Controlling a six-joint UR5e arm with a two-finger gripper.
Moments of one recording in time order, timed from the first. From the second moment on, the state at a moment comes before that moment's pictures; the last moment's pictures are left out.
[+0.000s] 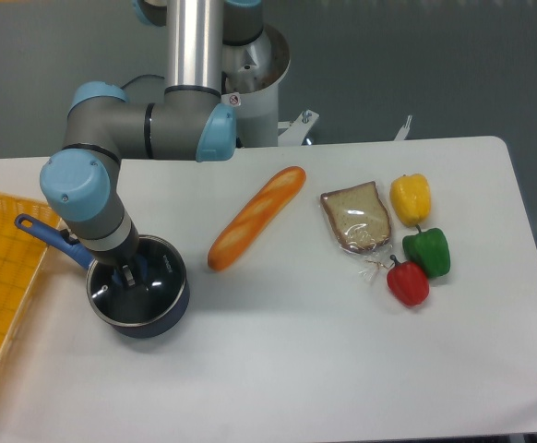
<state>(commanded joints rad) 2.01 -1.97 -1.60 -1.15 1.57 1.06</state>
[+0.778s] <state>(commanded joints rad) 2.02 -1.96 -1.60 -1.15 1.57 1.07</state>
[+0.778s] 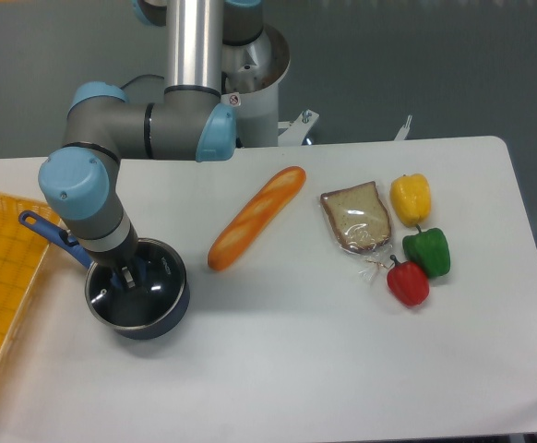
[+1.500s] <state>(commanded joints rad) 2.04 -1.92 -1.61 -1.19 1.57 1.09</state>
